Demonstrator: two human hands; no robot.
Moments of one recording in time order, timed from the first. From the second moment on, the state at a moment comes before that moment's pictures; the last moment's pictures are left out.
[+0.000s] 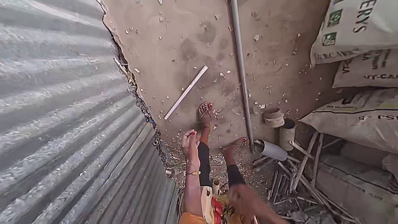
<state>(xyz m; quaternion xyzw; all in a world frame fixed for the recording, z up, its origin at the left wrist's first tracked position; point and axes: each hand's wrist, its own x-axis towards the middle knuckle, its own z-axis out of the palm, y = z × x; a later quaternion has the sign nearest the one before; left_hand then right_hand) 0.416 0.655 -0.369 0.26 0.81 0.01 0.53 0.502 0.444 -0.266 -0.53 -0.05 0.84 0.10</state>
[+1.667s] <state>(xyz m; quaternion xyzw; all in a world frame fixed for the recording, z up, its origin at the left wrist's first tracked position) 0.470 0.505 -0.437 0.48 0.56 -0.18 0.65 0.371 0.003 -0.403 -0.70 0.22 0.67 0.08</state>
